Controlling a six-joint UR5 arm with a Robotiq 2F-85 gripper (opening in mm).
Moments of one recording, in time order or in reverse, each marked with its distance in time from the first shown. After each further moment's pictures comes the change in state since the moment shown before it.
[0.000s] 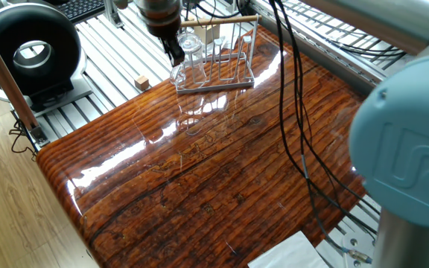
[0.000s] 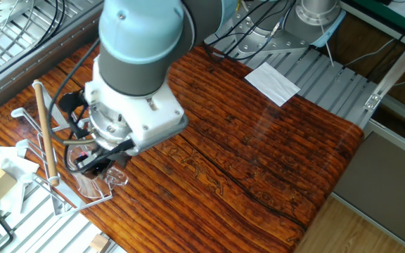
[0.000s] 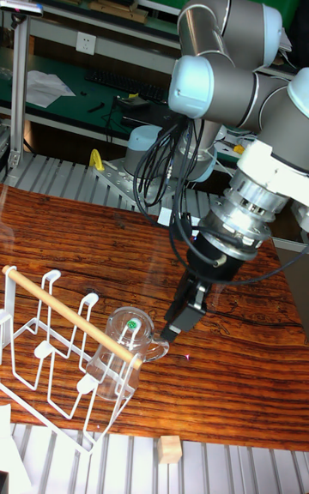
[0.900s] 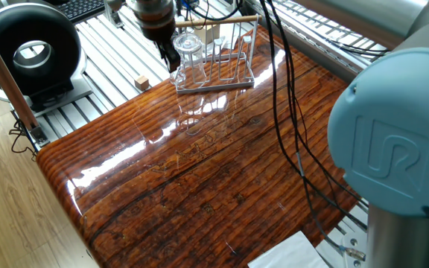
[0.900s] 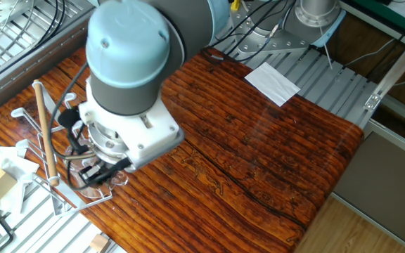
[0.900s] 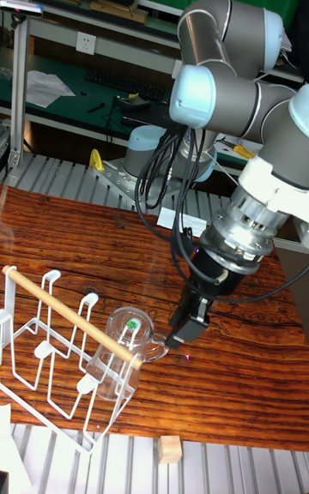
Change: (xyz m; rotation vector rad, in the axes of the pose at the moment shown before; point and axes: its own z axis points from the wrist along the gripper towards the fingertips) arm -0.016 0.016 0.018 -0.064 -0.017 -0.003
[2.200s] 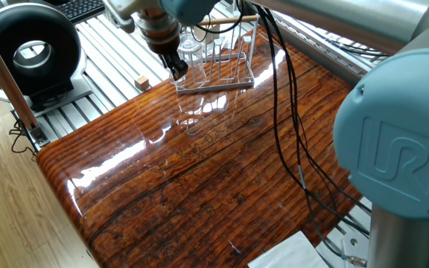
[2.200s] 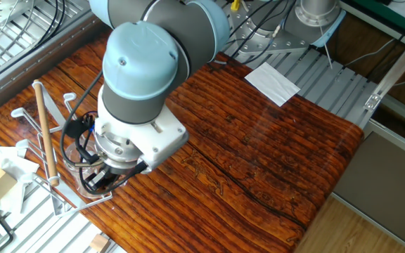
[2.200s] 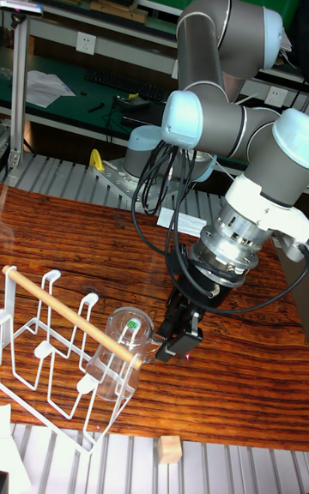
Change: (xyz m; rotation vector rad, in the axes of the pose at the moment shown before) arm 0.007 -0.003 0.030 0.052 0.024 -0.161
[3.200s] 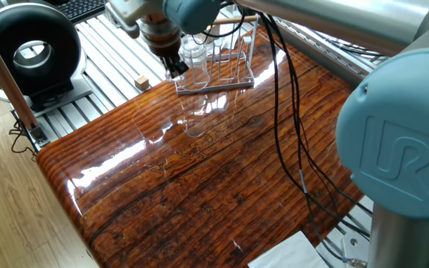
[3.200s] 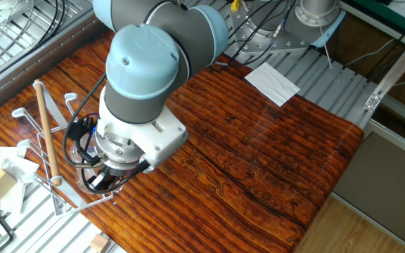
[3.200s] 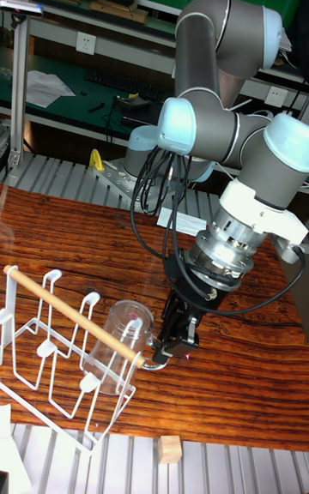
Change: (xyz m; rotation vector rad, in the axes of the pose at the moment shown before) arm 0.001 -0.006 0.007 0.027 -0.014 -0.031
